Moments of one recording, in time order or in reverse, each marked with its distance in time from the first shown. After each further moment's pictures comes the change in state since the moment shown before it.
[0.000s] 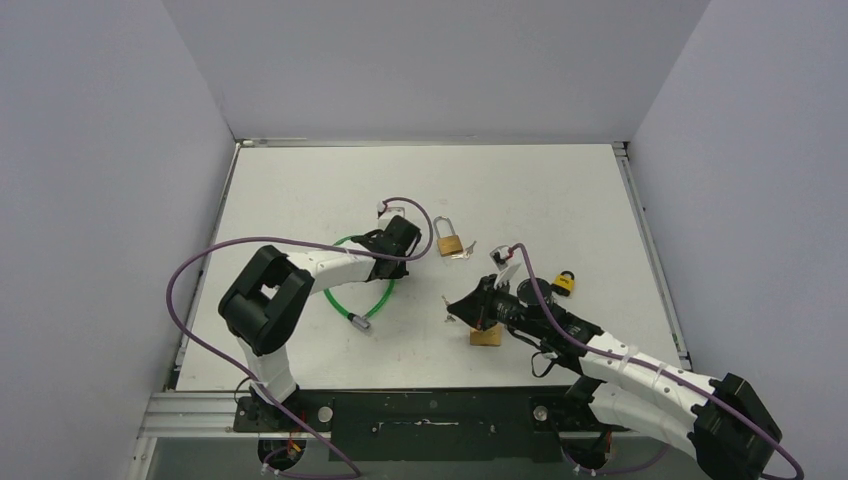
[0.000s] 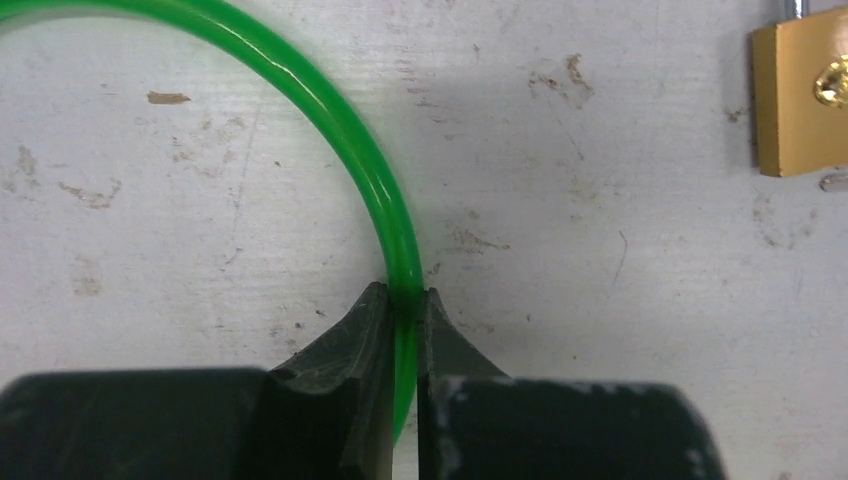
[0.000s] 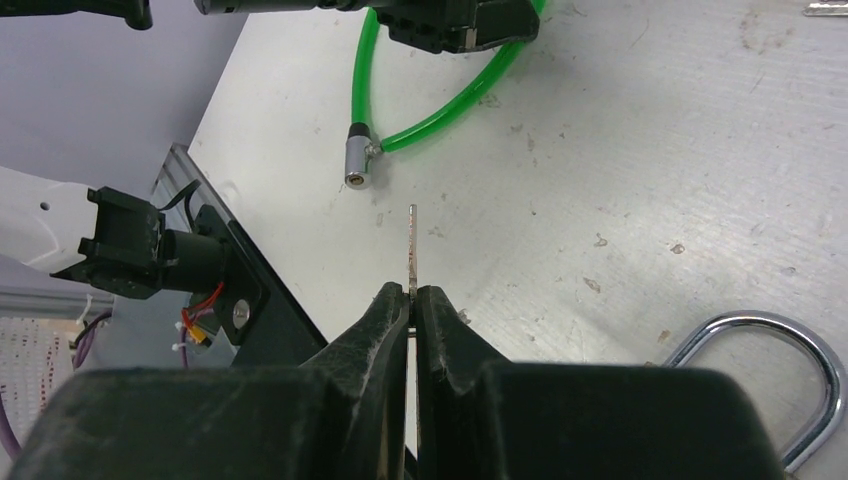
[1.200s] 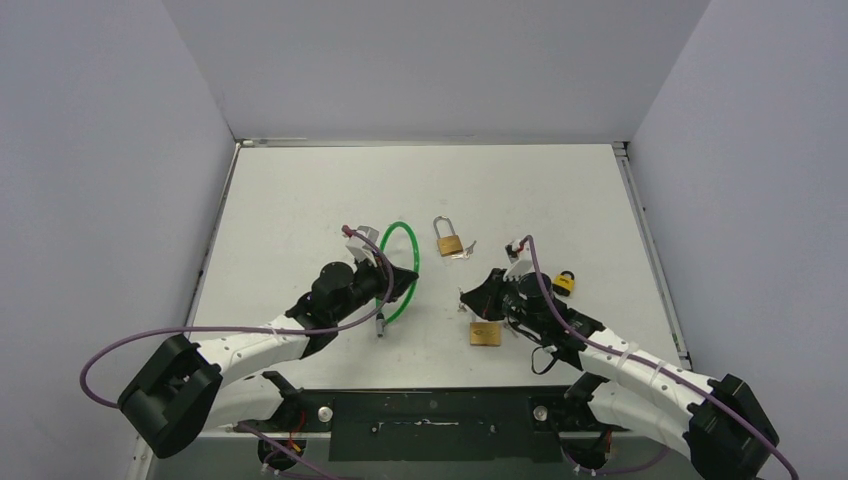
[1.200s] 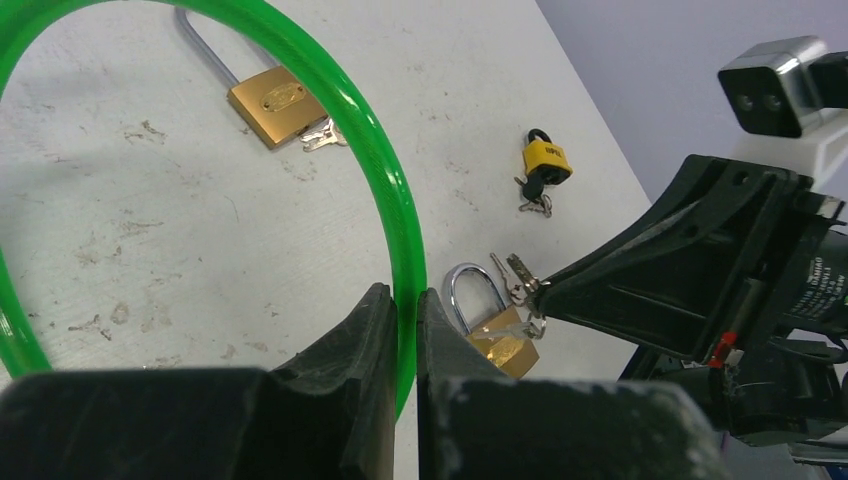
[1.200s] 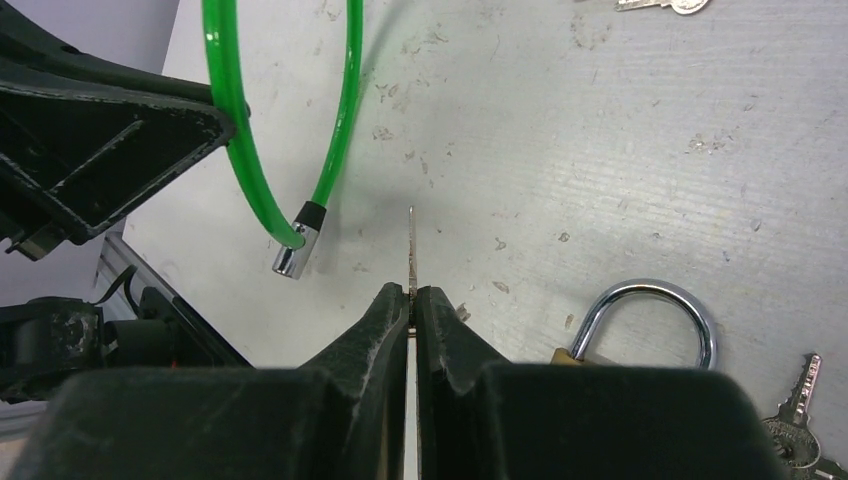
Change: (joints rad) left arm -0.027 -0.637 -0.669 0.879 0.453 -0.027; right arm -0.064 -0.002 0.020 -0.109 0.145 0.063
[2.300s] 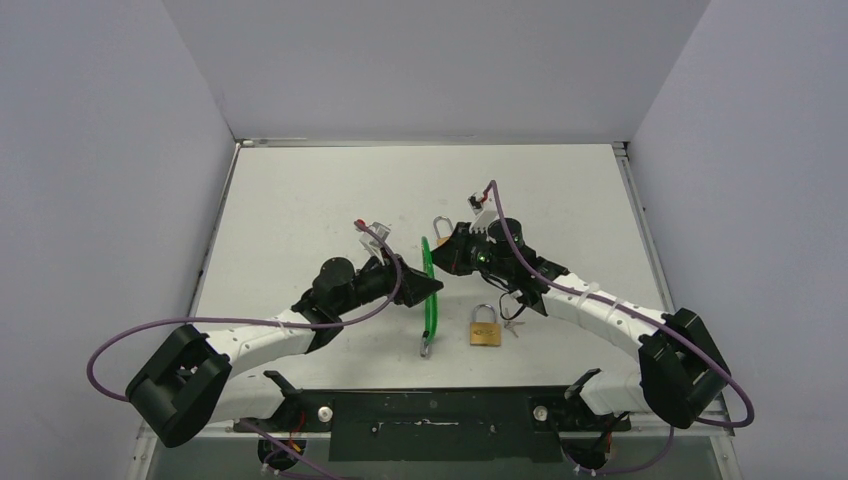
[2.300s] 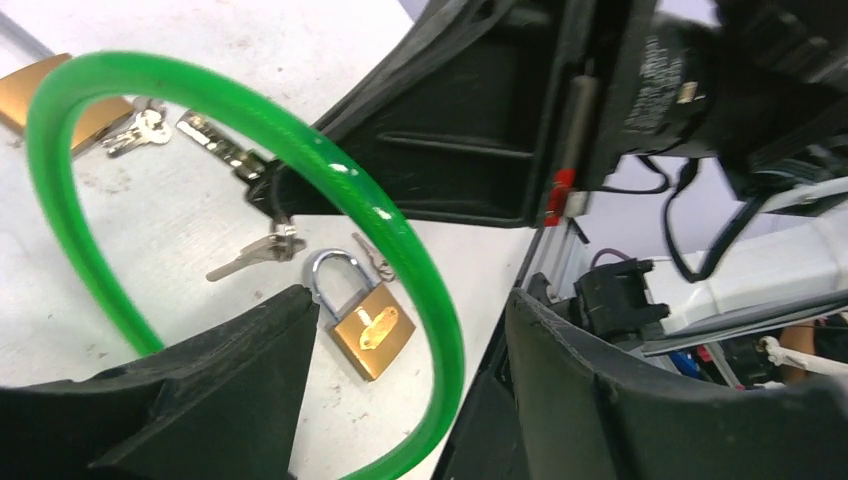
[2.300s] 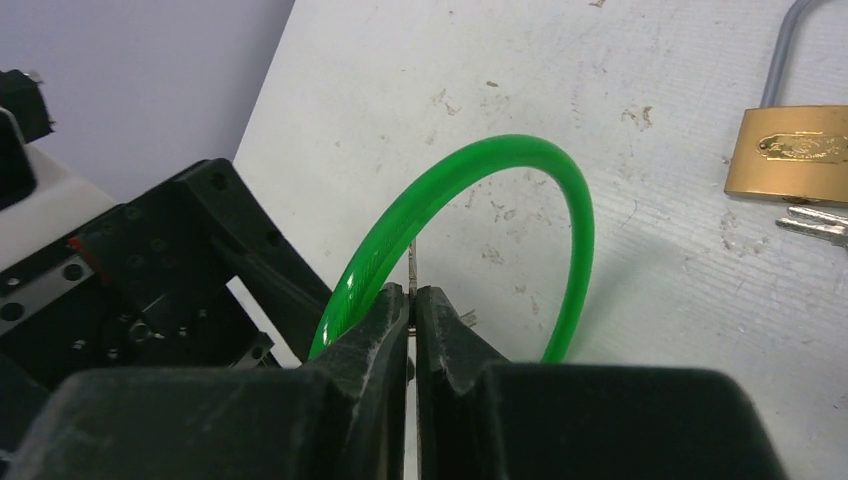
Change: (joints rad) left arm 0.000 0.054 0.038 0.164 0.281 -0.123; right arm -0.037 0.412 0.385 0.082 -0.175 -0.060
